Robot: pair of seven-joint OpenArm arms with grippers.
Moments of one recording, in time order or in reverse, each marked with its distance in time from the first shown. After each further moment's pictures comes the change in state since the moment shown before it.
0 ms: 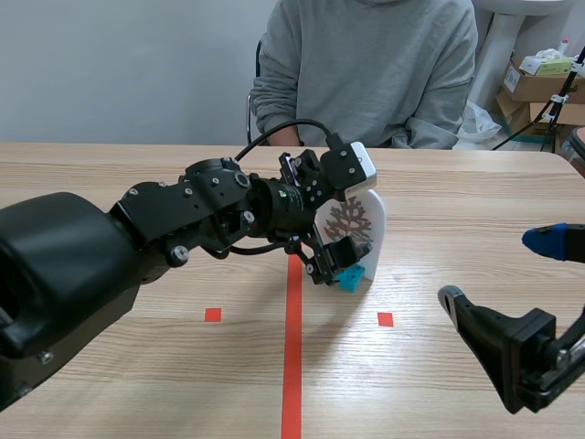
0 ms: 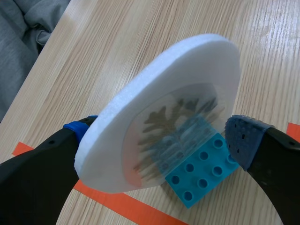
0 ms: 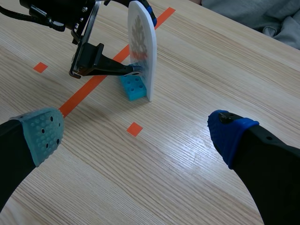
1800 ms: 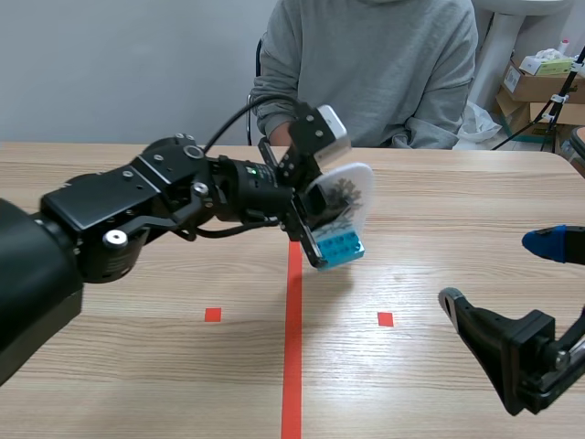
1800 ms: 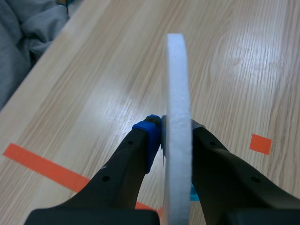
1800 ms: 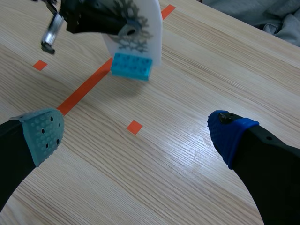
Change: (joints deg) left arm 4.5 -7.7 -3.4 15.7 -13.7 -8.5 6.3; right arm 0.0 0.0 0.0 0.0 0.0 0.0 -0.7
